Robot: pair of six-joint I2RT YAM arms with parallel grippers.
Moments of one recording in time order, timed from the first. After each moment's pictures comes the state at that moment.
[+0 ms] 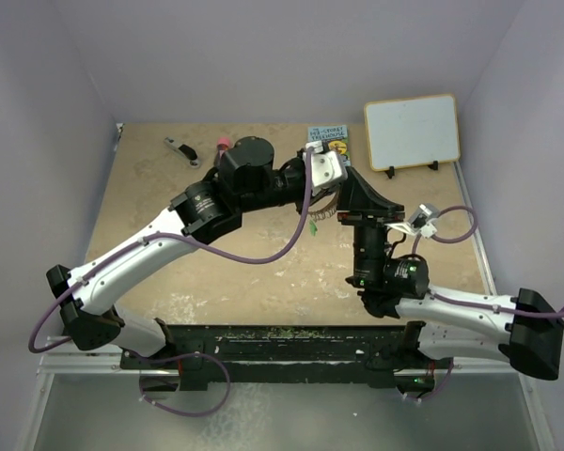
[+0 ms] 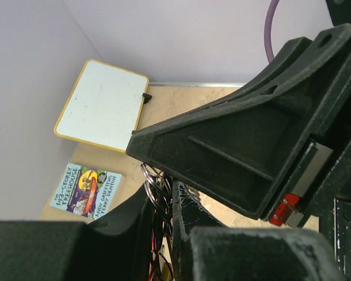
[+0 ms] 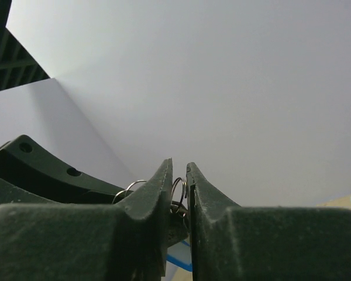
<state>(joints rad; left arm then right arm) -0.98 1.44 1.65 -0.33 0.23 0.32 1.11 1.10 0.61 1.50 0.82 0.00</state>
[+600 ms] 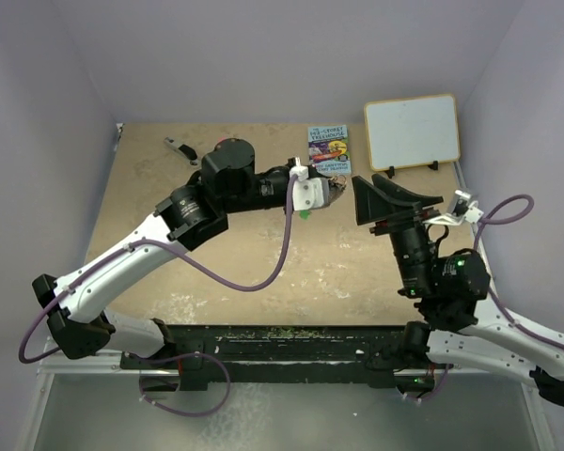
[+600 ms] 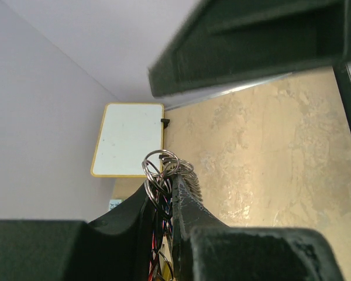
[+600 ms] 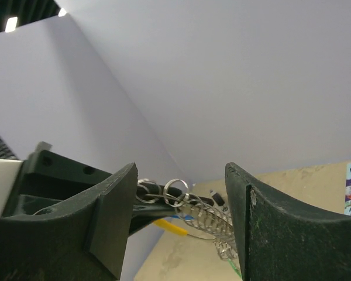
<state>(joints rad) -0.94 1.36 1.59 -0.28 0.38 0.57 1.12 0.68 0.74 0.61 0.75 0.20</state>
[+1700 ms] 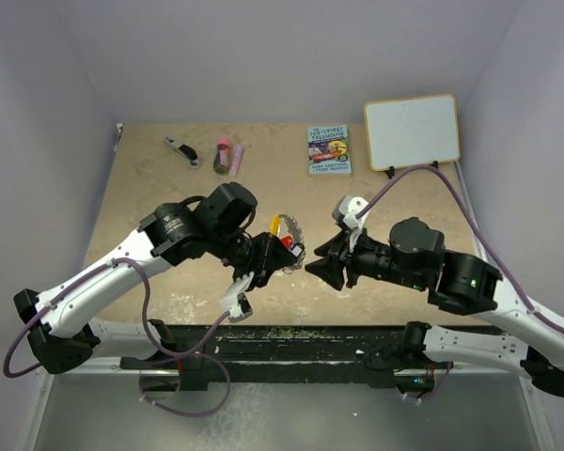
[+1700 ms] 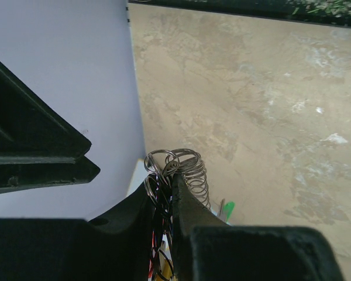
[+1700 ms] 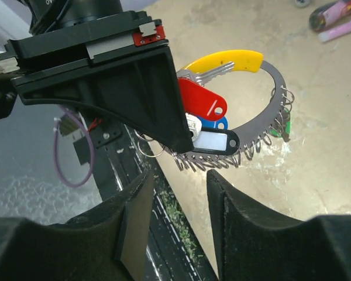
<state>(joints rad) -0.94 1.22 1.41 -1.04 0.68 2.06 1.12 0.81 1.16 -0.61 0.03 0.16</state>
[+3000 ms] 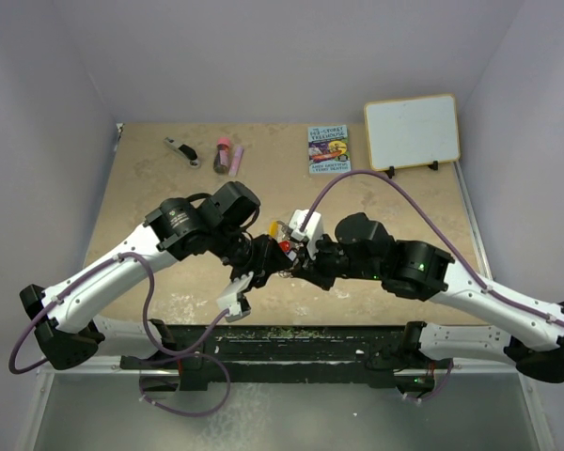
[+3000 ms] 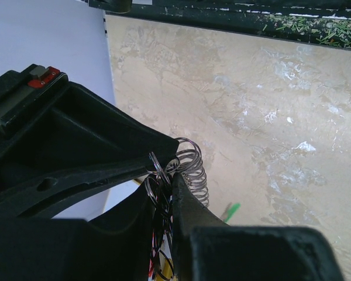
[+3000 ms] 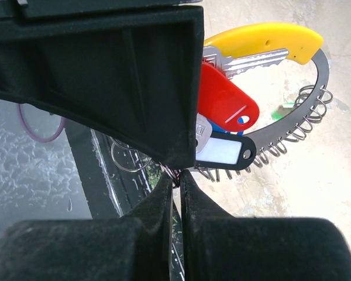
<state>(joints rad) -0.93 1.27 1.45 -1.18 0.69 2.10 1.12 1.03 1.15 -0.66 -0.07 0.02</state>
